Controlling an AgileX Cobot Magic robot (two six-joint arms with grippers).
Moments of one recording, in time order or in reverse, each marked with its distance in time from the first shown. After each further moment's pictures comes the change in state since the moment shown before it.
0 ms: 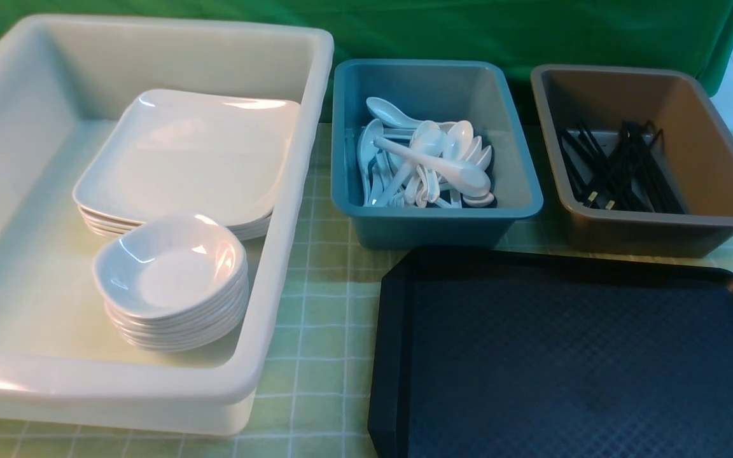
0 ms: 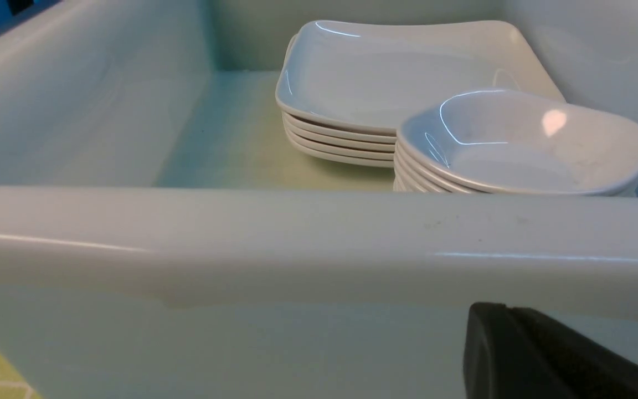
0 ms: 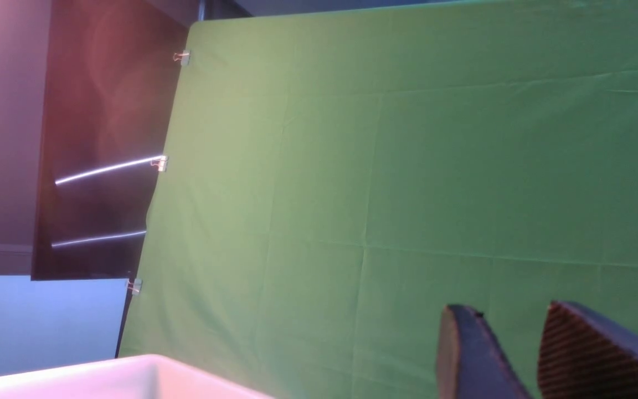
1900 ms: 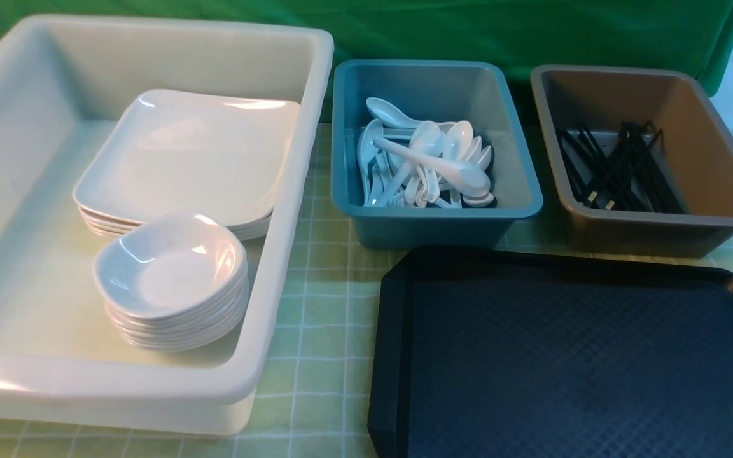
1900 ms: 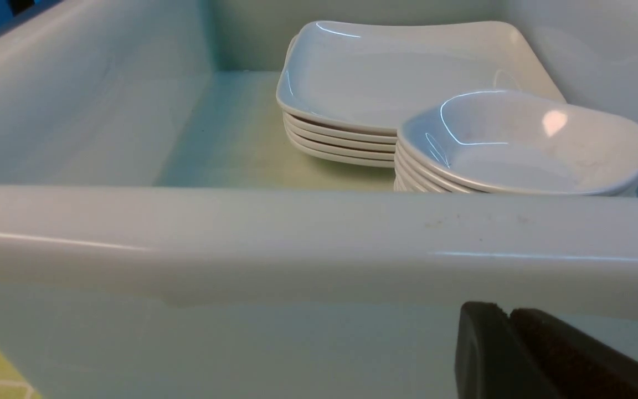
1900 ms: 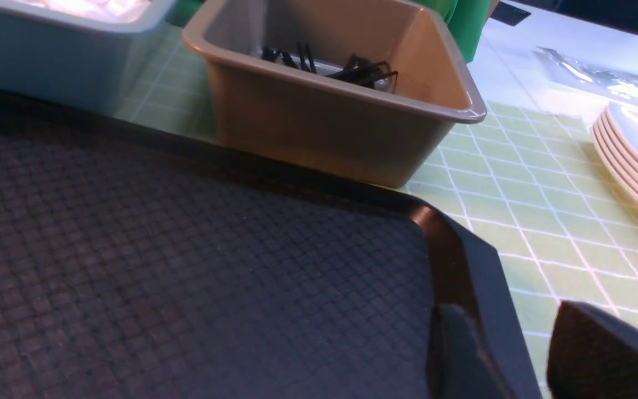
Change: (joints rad) right arm -0.584 -0.148 0.456 0.318 0.381 -0.395; left arm 0.000 -0.002 0.000 0.000 0.000 -0.001
